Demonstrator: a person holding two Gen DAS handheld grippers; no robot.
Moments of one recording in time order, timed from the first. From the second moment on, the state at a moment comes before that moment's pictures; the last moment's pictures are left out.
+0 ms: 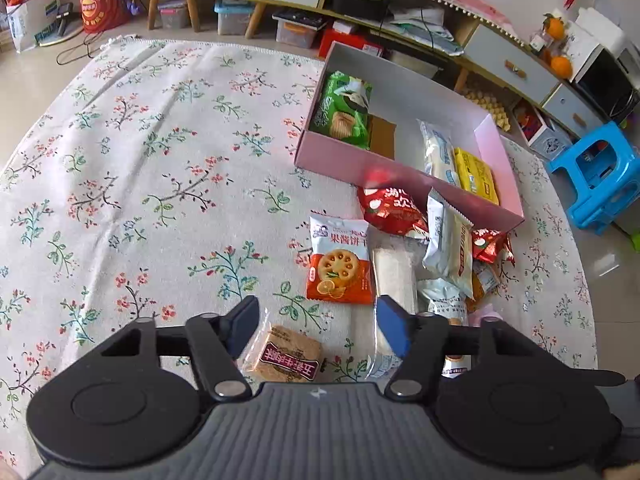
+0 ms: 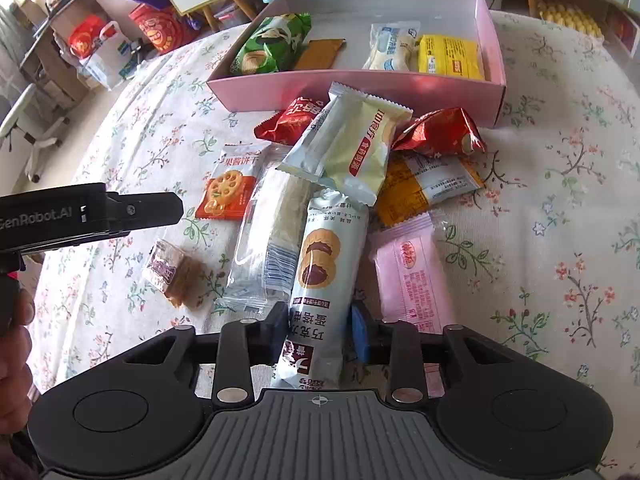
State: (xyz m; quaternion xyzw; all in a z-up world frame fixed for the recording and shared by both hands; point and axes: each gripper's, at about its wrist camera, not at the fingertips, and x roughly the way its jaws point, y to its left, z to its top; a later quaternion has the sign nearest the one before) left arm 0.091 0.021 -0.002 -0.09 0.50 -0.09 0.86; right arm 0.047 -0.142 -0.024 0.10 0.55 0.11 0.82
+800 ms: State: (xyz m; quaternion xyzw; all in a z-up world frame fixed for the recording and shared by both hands) left arm 0.091 0.012 -0.003 -0.08 0.50 -0.11 0.85; right arm 0.051 -0.232 0.064 0.26 0.41 0.09 0.87
